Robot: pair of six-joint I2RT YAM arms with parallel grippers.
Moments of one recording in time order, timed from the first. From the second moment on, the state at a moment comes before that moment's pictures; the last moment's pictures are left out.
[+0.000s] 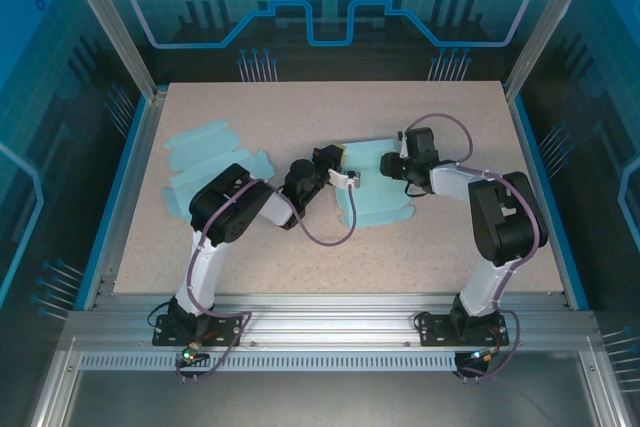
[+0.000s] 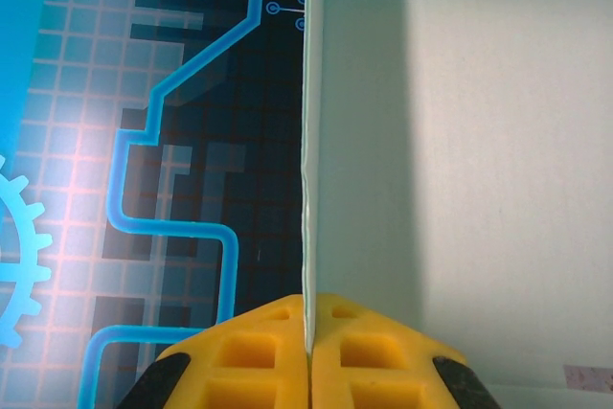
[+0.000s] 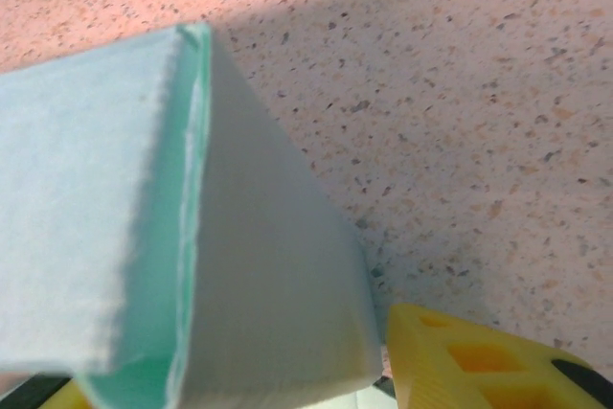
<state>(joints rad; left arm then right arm) -0.59 2.20 0.98 1.18 -0.05 1.45 0.23 1.79 0.98 -0.01 -0.06 0.34</state>
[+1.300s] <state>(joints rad) -0.64 2.06 0.95 0.97 -0.09 1.20 0.42 1.82 1.07 -0.20 0.48 0.44</state>
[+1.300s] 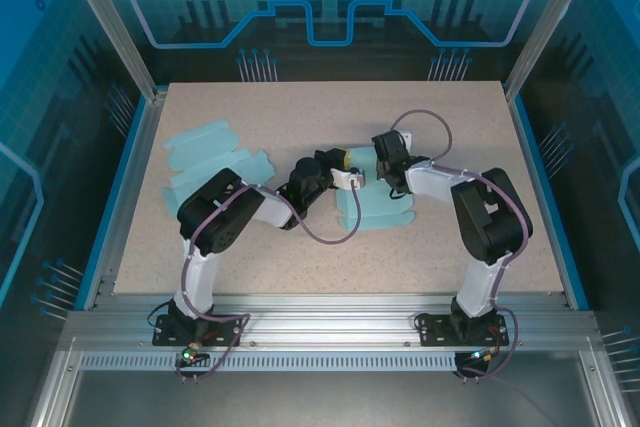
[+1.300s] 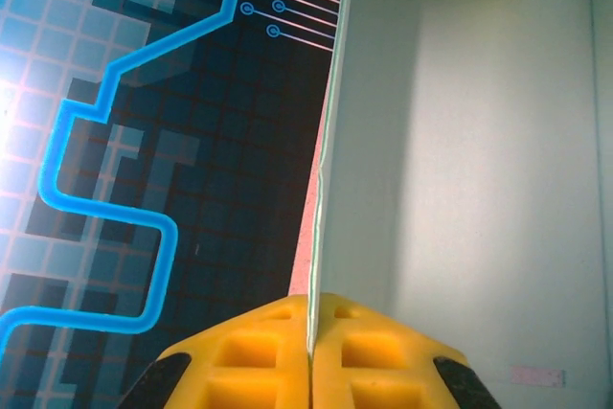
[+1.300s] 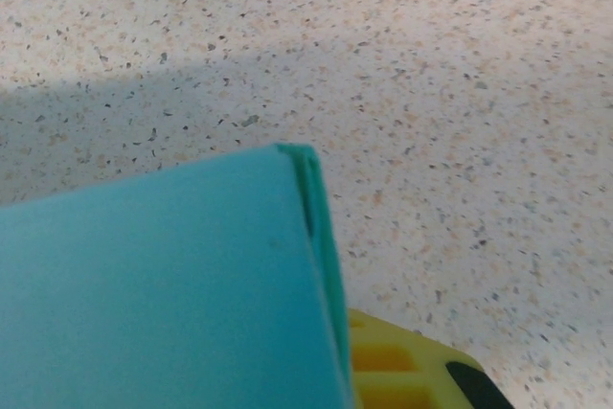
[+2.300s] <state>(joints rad) -0.69 1.57 0.83 0.79 -0.28 0.50 0.47 1.68 0.95 -0.31 0.65 0.63</state>
